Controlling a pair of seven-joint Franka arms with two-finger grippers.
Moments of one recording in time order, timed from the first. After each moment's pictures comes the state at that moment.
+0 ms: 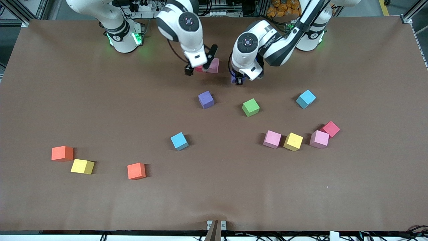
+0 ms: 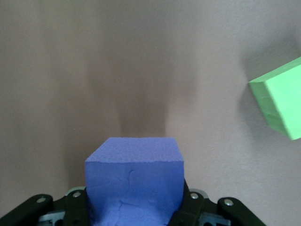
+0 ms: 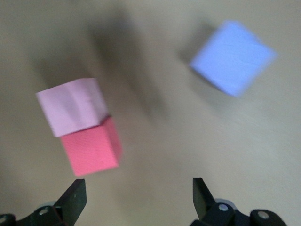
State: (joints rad) left arm -0.36 0.24 -0.55 -2.24 -0.09 2.33 -2.41; right arm 0.60 0.13 0.31 -2.18 0.07 2.14 -0.22
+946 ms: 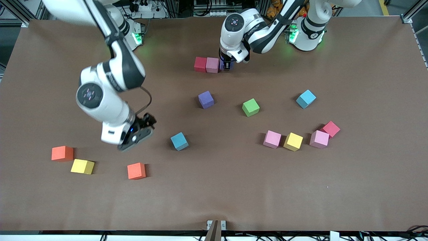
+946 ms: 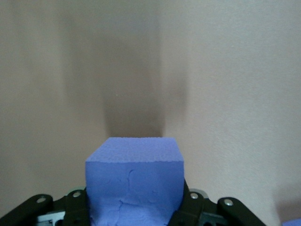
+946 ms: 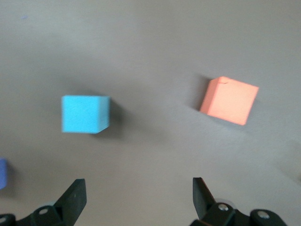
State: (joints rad) left arm -0.48 0.28 -0.64 -2.34 -0.02 2.53 -2.63; right arm 0.31 0.44 0.01 -1.65 0.06 2.11 -0.24
